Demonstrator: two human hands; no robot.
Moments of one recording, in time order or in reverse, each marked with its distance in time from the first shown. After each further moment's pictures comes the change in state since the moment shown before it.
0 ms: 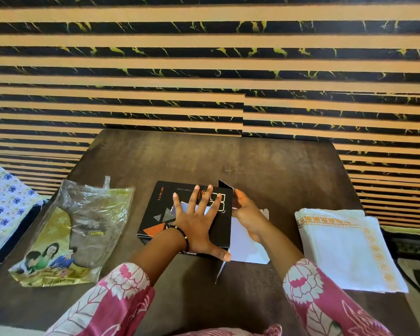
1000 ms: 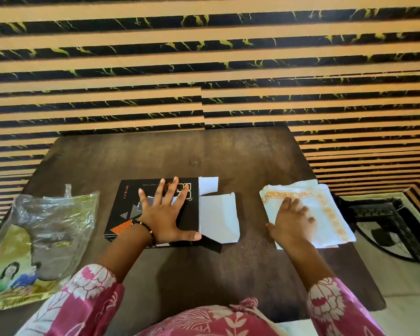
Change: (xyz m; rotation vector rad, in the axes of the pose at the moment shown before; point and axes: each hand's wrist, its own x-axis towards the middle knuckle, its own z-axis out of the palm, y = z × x) left_hand 0.002 -0.005 0.004 -0.009 0.051 0.005; right_hand -0.082 0.076 -0.111 -1.283 0.614 0.393
